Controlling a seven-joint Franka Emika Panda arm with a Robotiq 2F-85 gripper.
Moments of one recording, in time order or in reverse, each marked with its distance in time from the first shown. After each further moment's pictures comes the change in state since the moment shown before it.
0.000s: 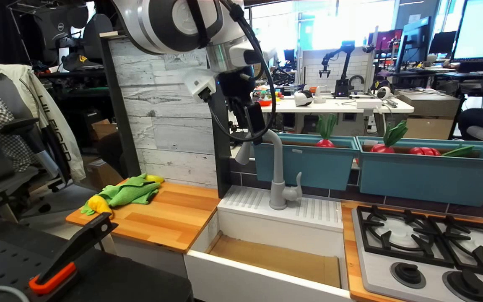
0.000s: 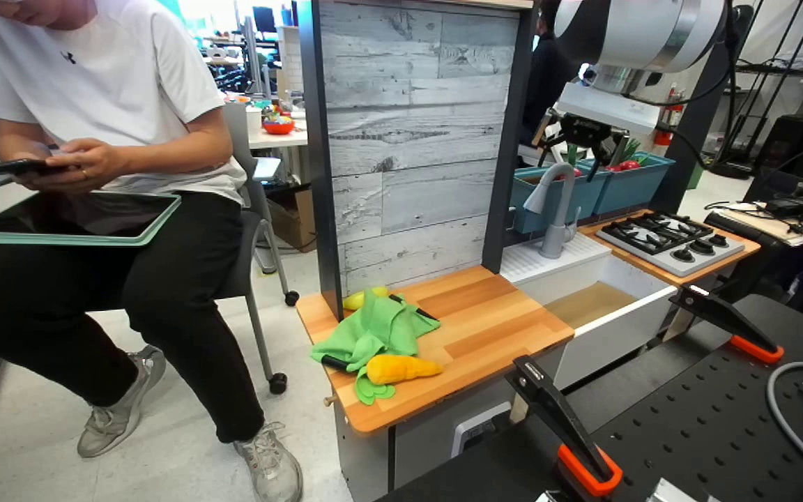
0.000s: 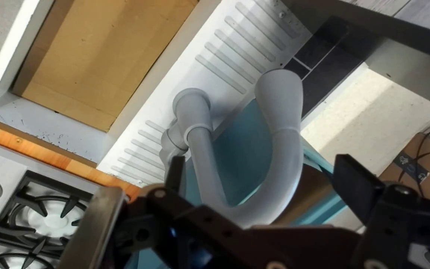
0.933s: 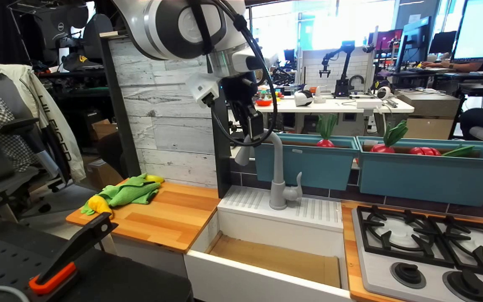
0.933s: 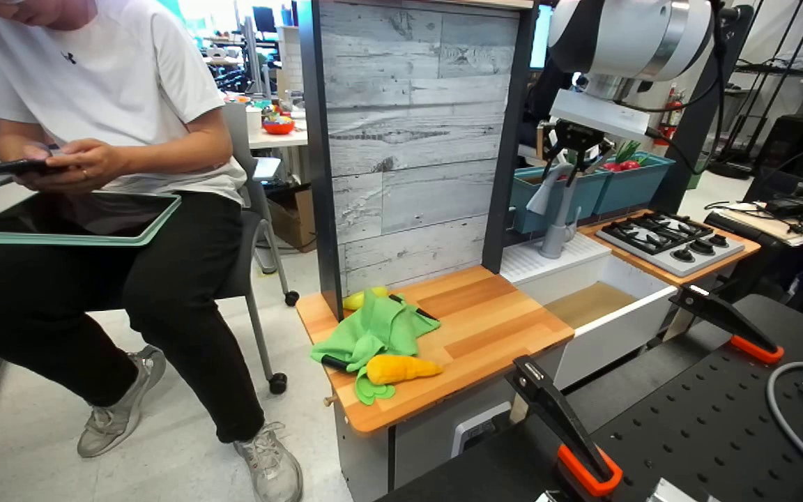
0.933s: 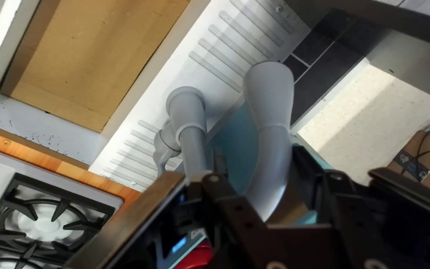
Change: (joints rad) arm -0.002 0.040 0.005 0.045 0.000 0.000 0.010
